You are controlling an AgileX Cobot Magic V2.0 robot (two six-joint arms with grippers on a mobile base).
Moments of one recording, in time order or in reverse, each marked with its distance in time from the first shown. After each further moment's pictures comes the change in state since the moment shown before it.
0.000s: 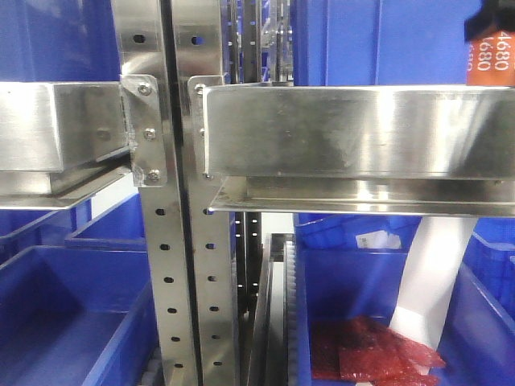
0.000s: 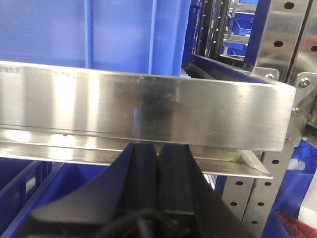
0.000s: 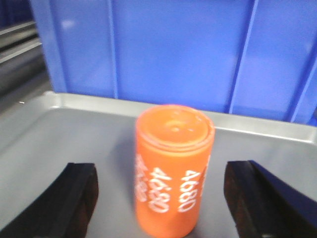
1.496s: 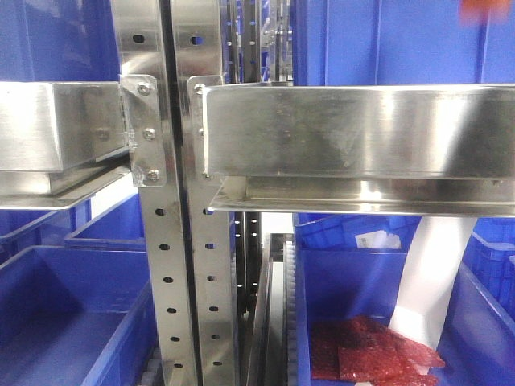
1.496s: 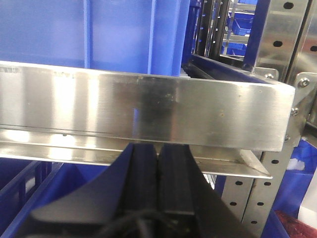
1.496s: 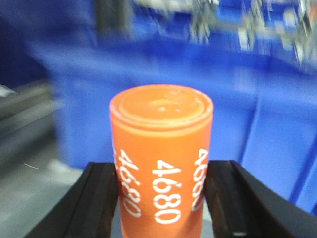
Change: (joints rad) left arm 0.000 0.000 0.000 0.000 0.000 0.000; right arm 0.034 -0.093 -0.135 -0.180 0.019 0.099
